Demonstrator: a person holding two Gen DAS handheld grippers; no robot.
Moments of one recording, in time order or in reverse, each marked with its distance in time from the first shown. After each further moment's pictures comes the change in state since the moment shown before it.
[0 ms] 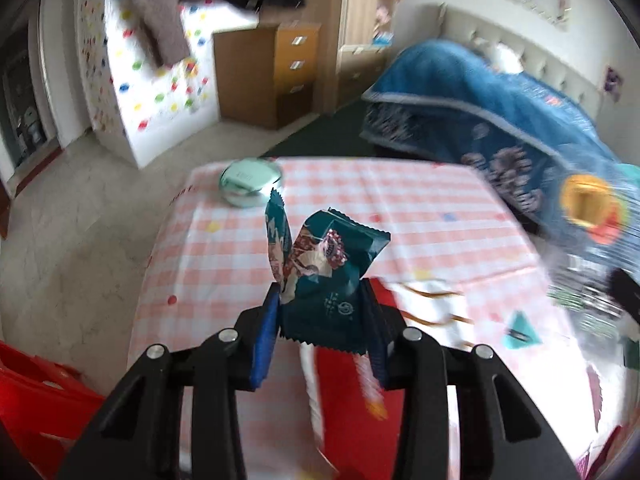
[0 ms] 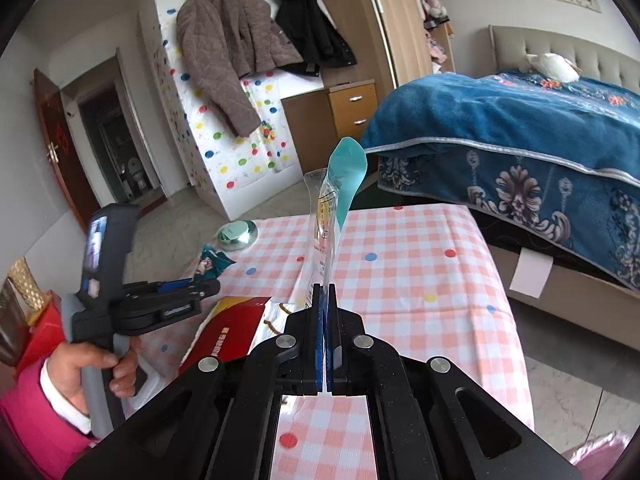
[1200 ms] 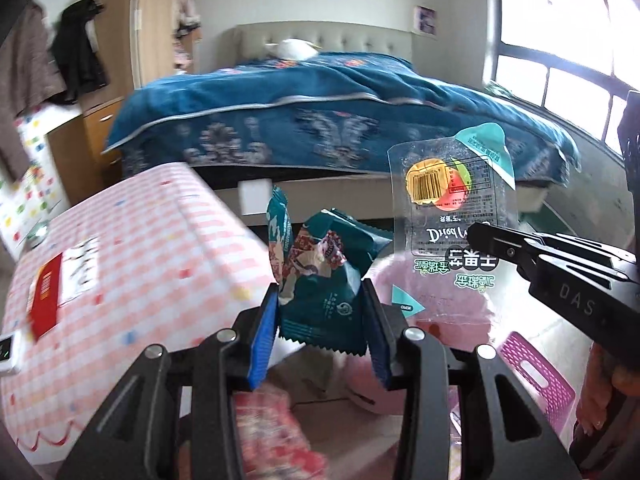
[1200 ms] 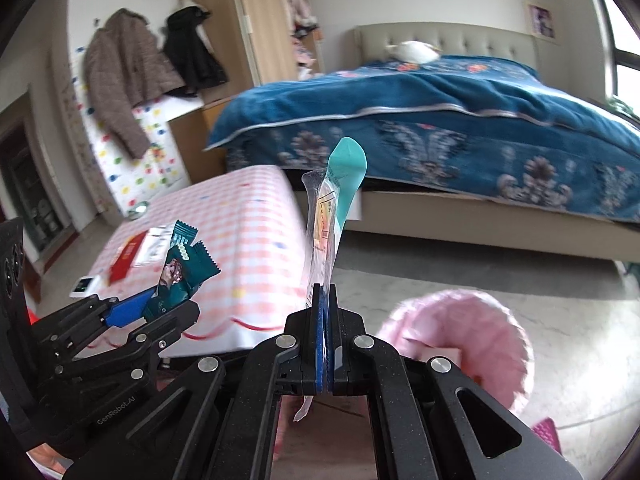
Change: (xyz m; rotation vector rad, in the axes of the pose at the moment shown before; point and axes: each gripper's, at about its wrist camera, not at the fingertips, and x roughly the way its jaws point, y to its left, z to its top) left arm -0.121 -0.294 -0.179 0.444 -0.097 -0.416; right arm -0.236 -0.118 -0.144 0.193 -0.015 -0.430
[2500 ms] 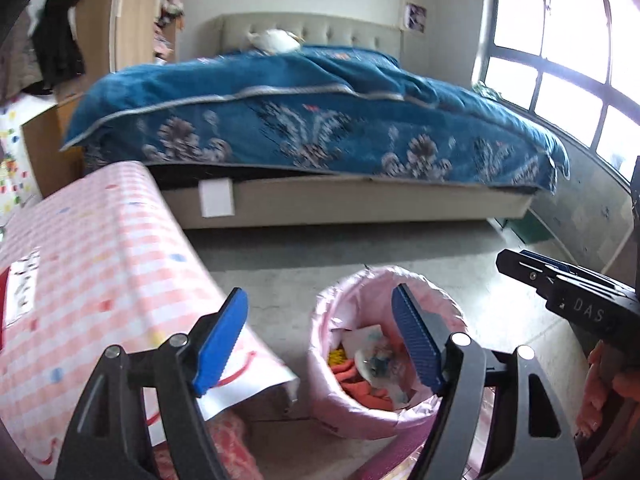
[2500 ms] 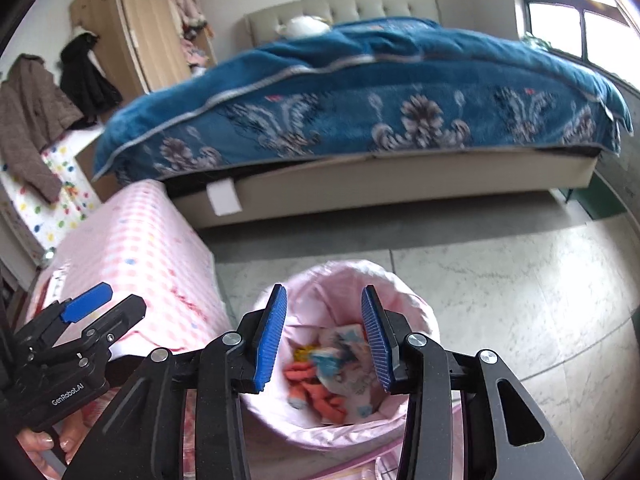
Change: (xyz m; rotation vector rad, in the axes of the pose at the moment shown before) left arm 0.040 -0.018 0.025 -0.050 0.005 -0.052; right arm 0.003 -0.103 -0.015 0.168 0.032 -0.142
